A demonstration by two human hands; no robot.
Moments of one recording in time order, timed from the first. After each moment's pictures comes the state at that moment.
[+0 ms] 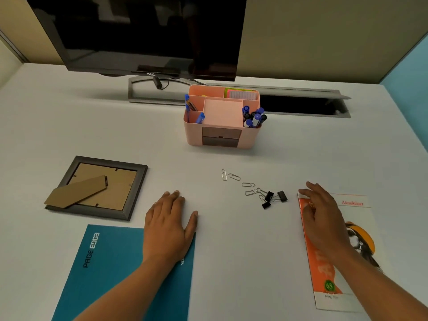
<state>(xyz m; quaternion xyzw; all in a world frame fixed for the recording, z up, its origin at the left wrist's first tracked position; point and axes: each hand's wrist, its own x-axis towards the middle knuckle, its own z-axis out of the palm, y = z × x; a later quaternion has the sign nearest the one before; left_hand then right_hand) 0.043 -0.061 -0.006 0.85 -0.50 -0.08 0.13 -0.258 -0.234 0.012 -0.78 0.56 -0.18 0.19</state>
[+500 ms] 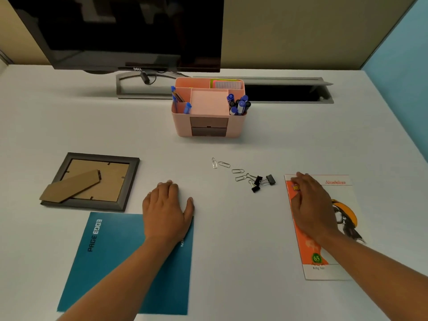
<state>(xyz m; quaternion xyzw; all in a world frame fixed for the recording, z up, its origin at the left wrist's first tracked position) 0.035 -0.071 -0.009 0.85 -0.51 -0.02 0.12 -0.274 -0.221 0.001 -0.80 0.58 -0.11 0.12</state>
